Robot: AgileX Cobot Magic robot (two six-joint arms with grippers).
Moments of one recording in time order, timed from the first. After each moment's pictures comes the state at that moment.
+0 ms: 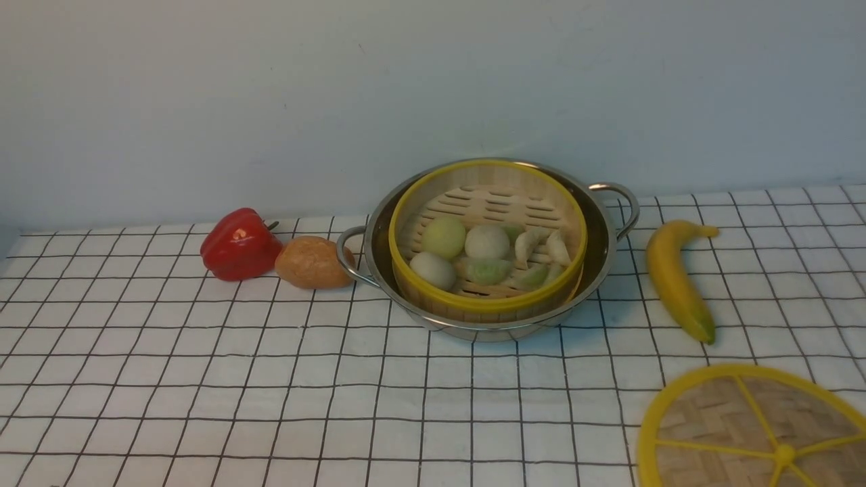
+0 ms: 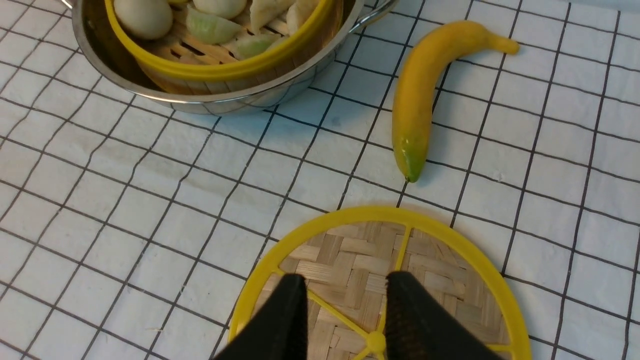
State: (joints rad) right arm 0.07 0.84 -0.85 0.31 0.98 -0.22; left arm 0.12 0.00 0.01 0.06 0.34 -0.04
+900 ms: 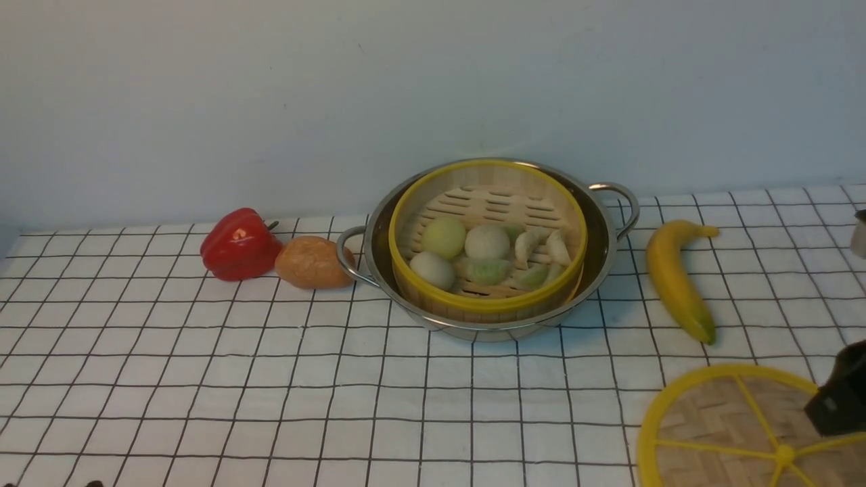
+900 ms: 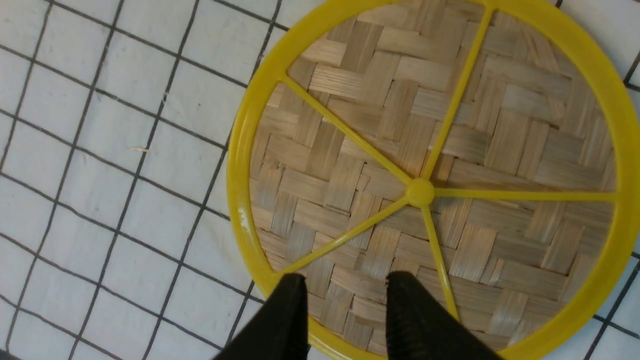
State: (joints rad) right arm 0.10 1.24 -0.90 0.27 1.17 -0.22; left arm -0.06 0.00 0.01 0.03 0.32 -0.07
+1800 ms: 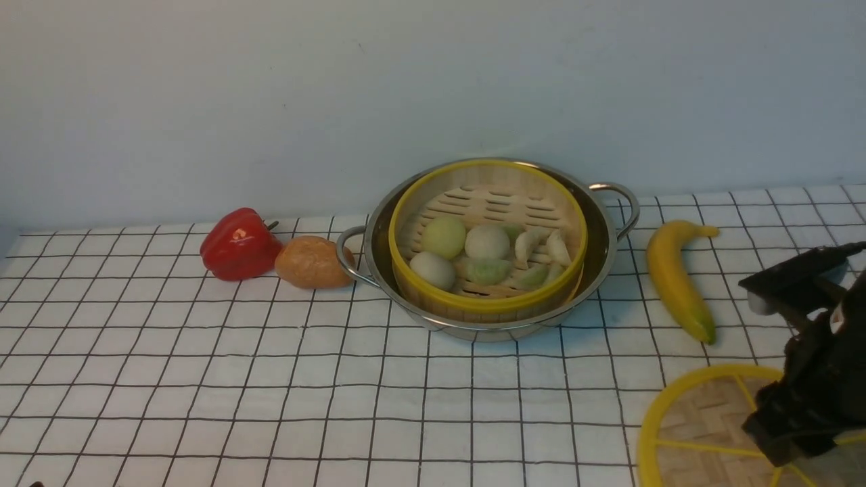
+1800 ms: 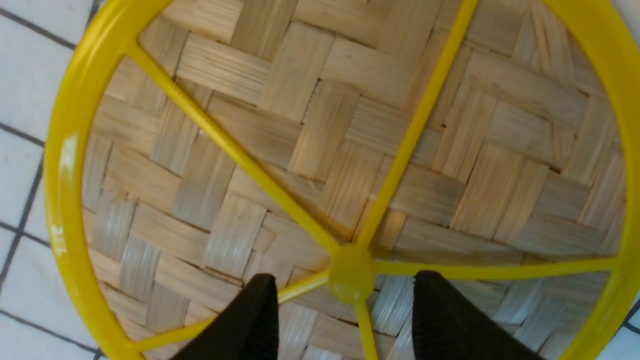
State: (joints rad) right arm 0.23 1.57 -0.90 0.03 1.01 -0.09; left arm -0.12 0.00 0.01 0.03 0.32 -0.07
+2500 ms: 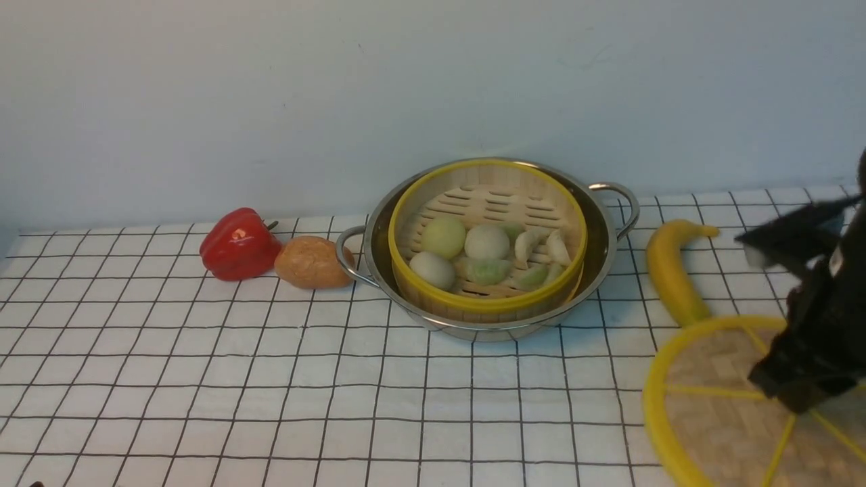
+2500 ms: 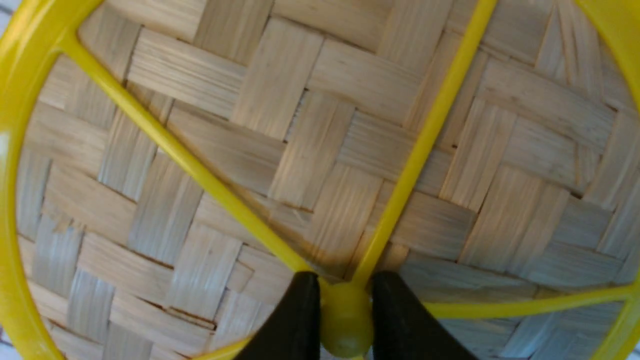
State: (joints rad) right arm 0.24 1.56 -1.11 -0.01 1.21 -0.10; left arm -0.12 0.00 0.01 0.03 0.32 -0.06
